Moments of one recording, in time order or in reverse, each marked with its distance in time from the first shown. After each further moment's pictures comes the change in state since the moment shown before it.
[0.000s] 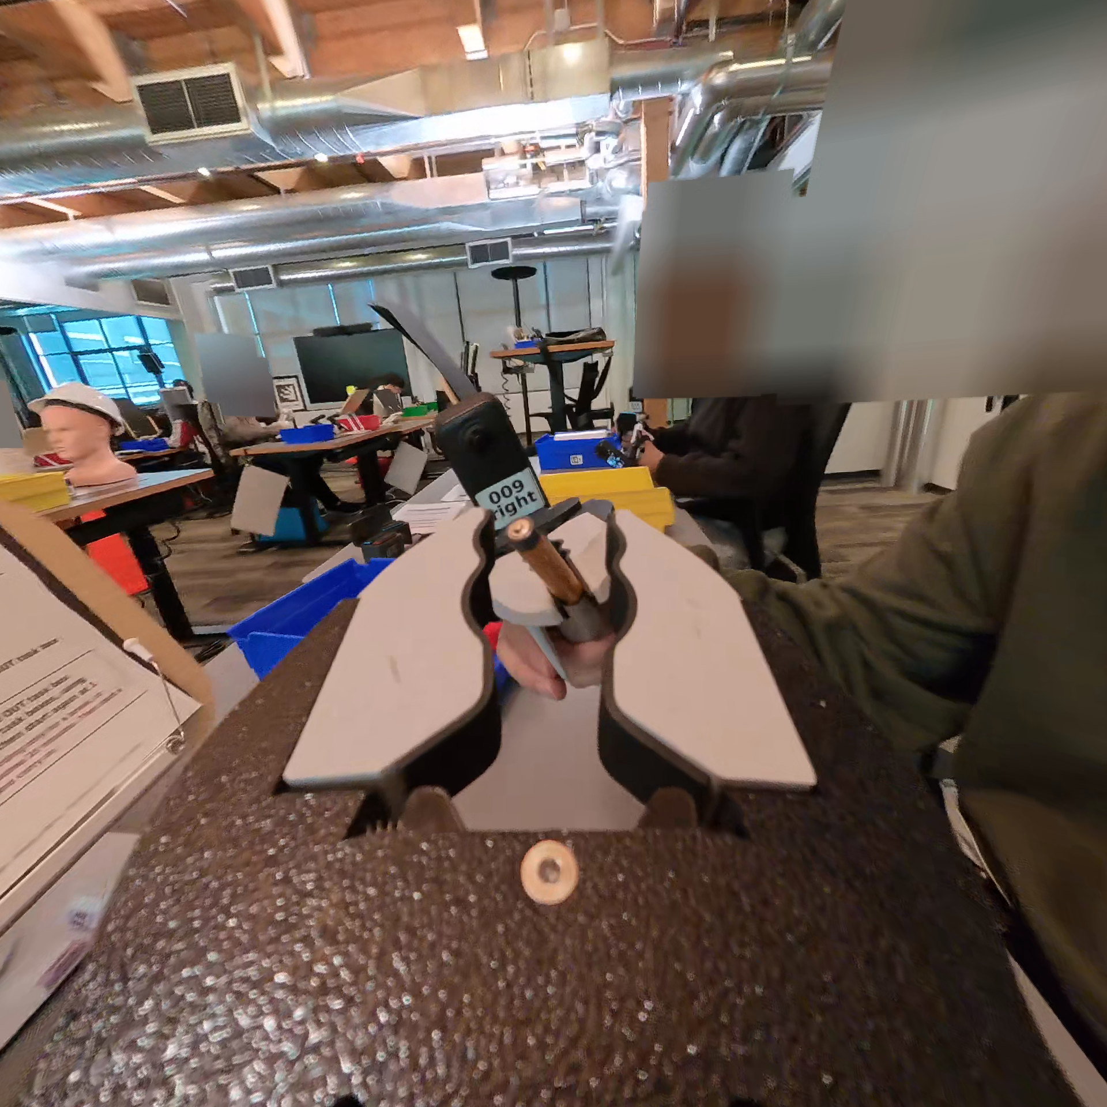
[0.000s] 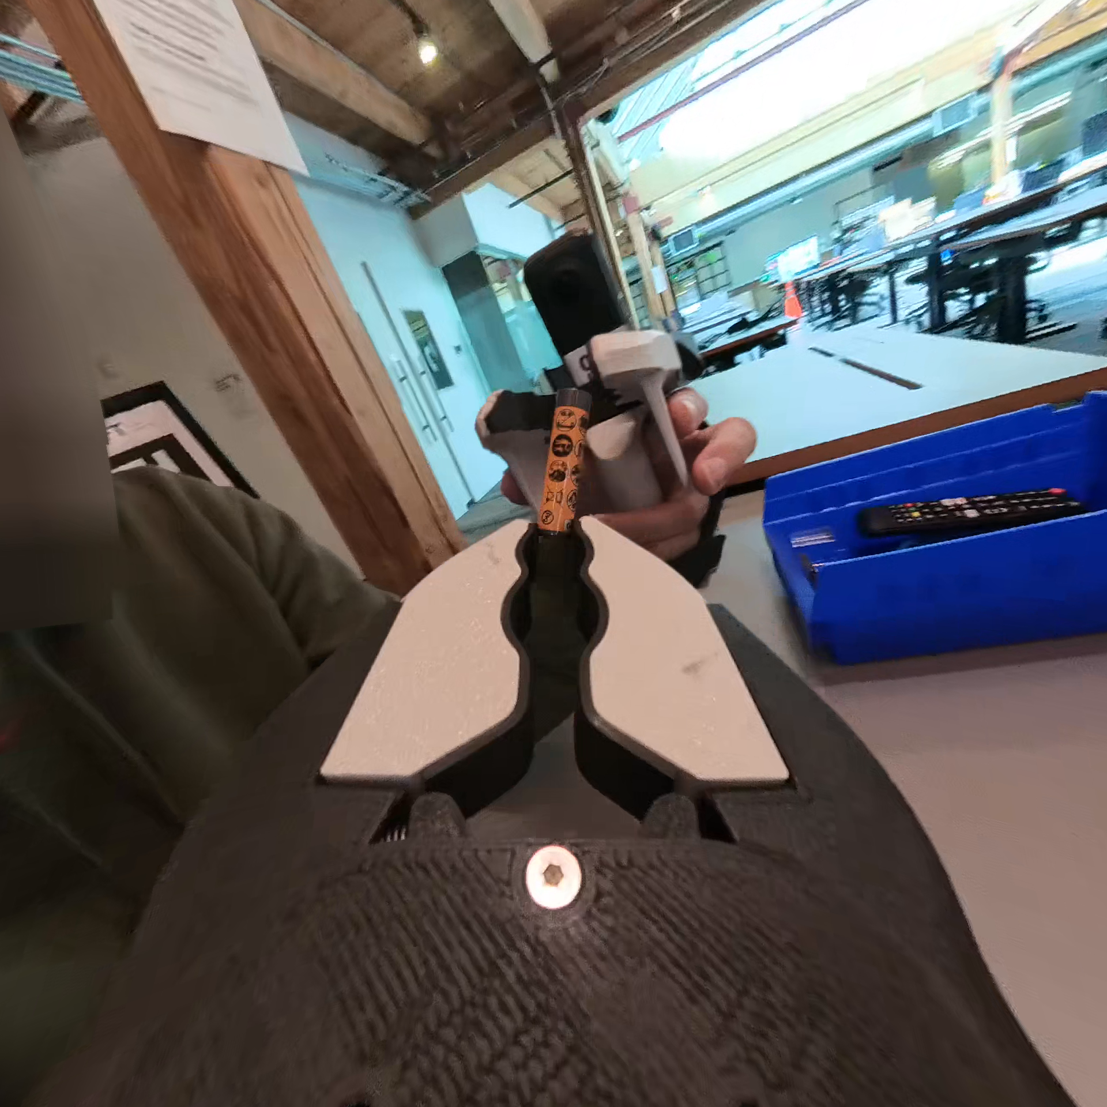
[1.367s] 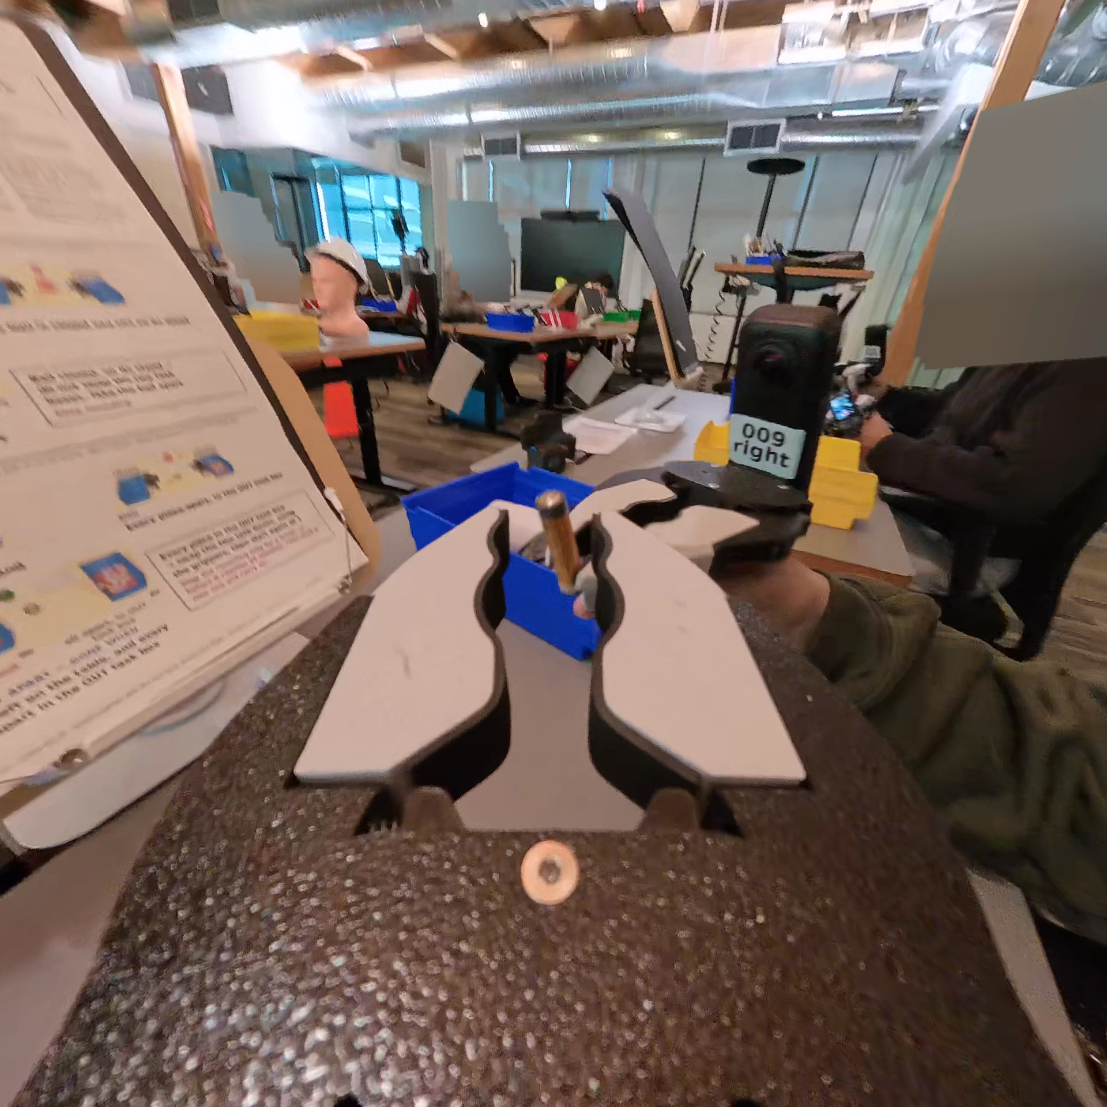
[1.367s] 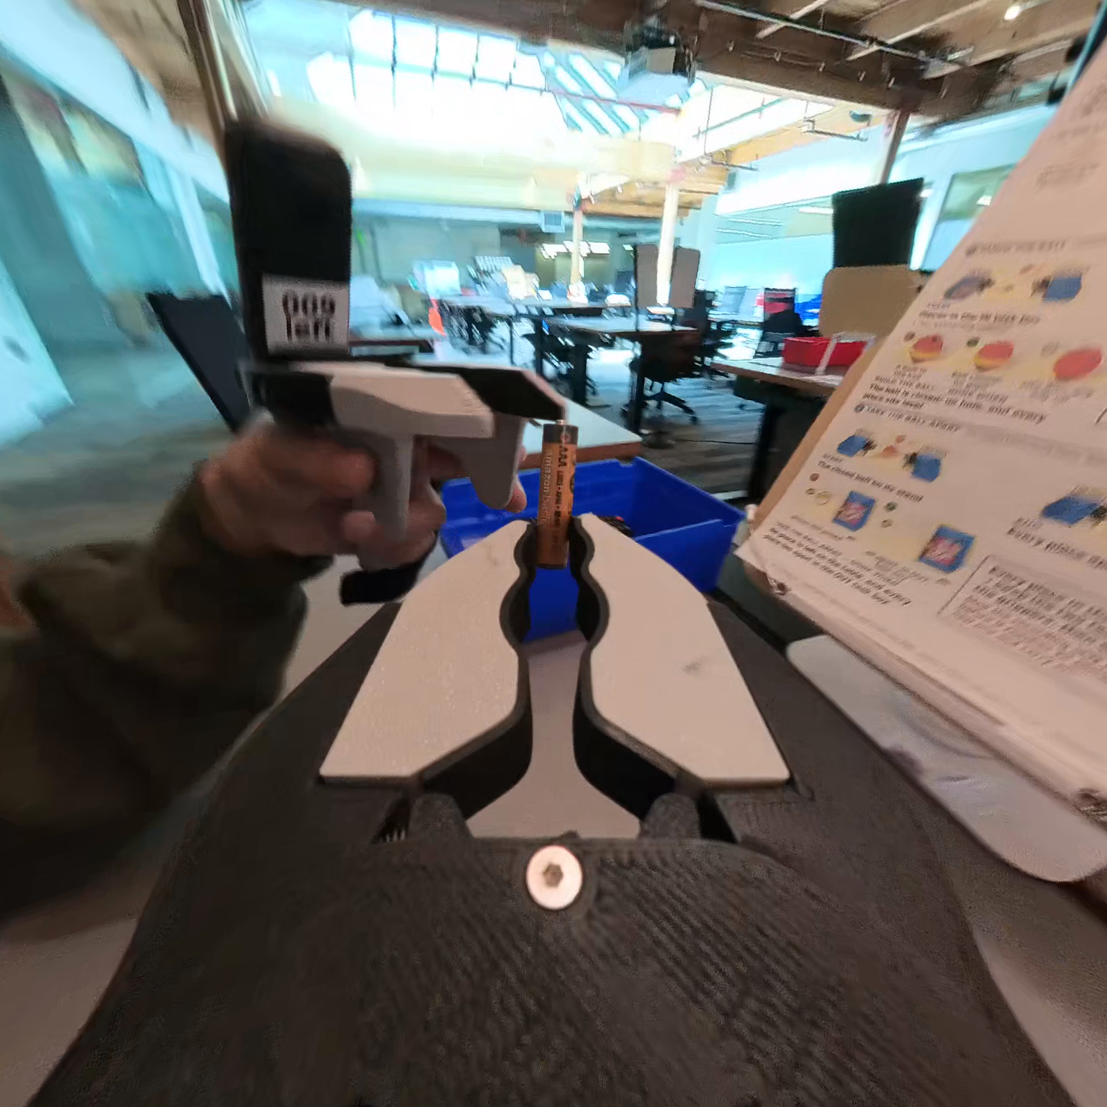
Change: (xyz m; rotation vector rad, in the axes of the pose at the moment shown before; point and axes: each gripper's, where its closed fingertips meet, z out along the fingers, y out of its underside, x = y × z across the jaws) left arm -0.055 0.017 0.002 -0.151 -0.425 -0.084; right arm 0.059 -0.021 -0.023 -0.007 0.600 -0.433
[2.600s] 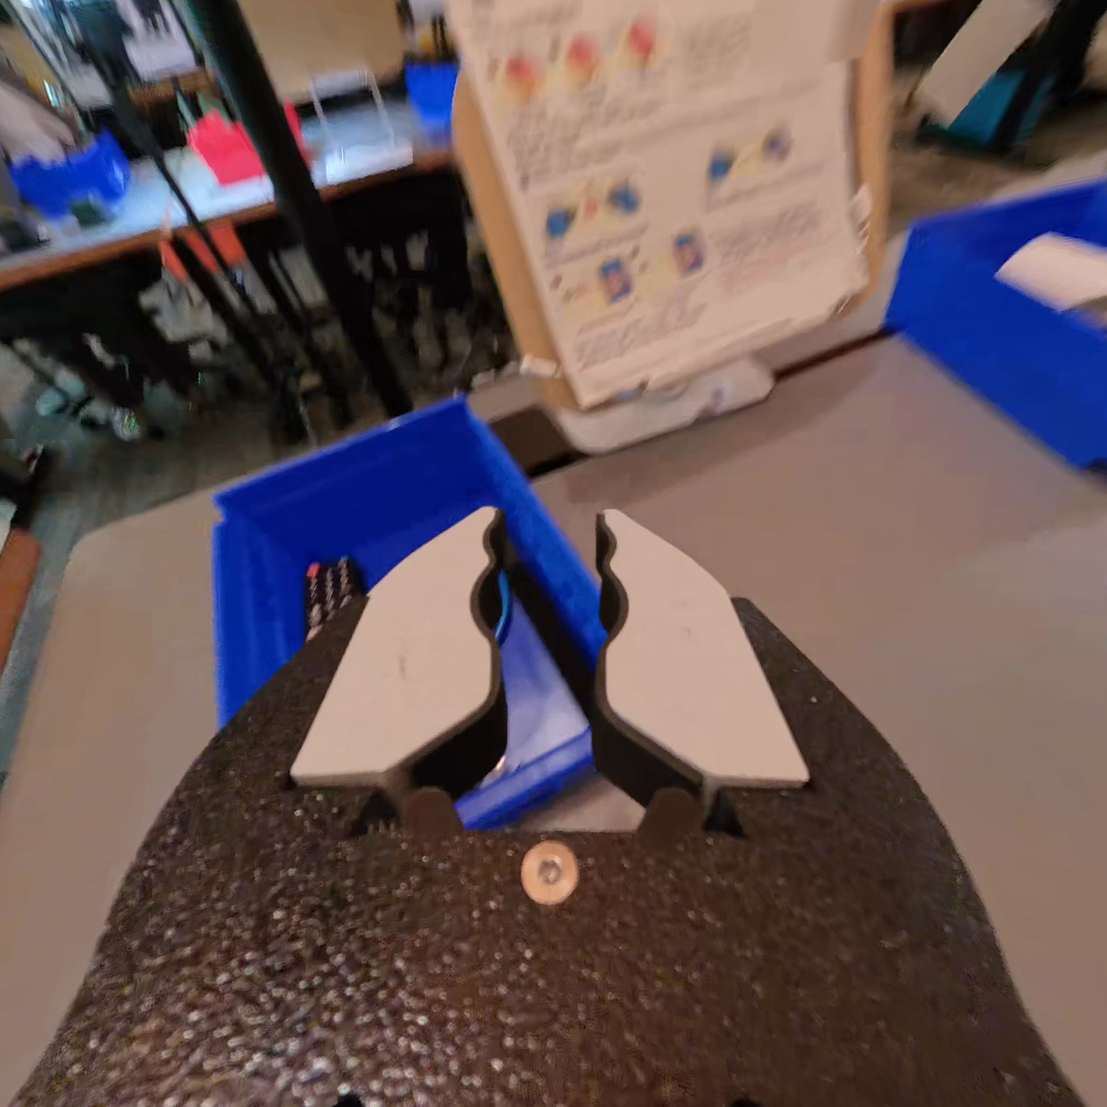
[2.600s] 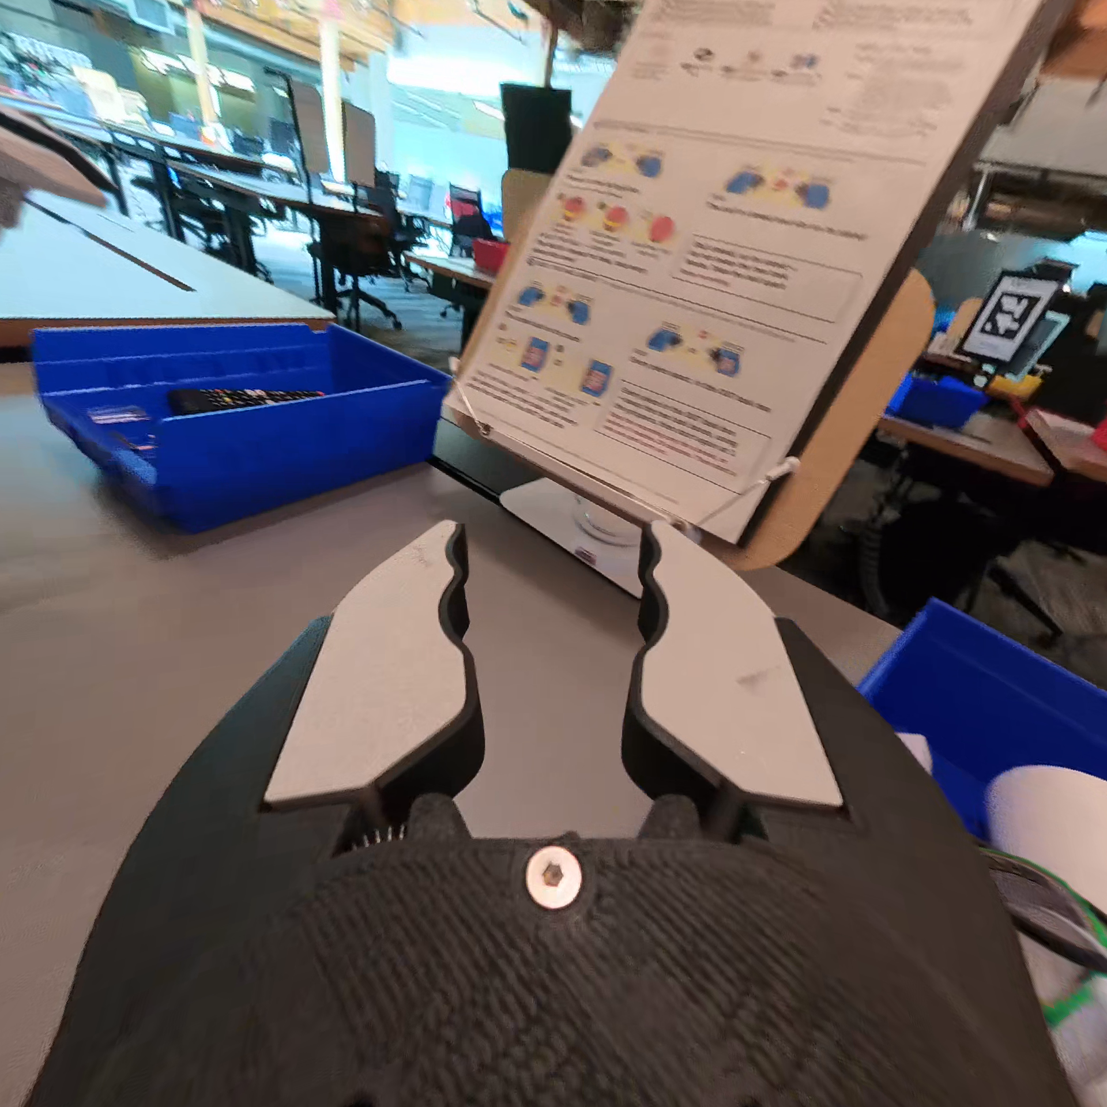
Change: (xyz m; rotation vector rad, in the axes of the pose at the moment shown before) left arm -0.152 0.039 -0.180 -0.448 -0.734 0.067; right arm 0.075 0.053 -0.085 -0.159 0.547 -0.202
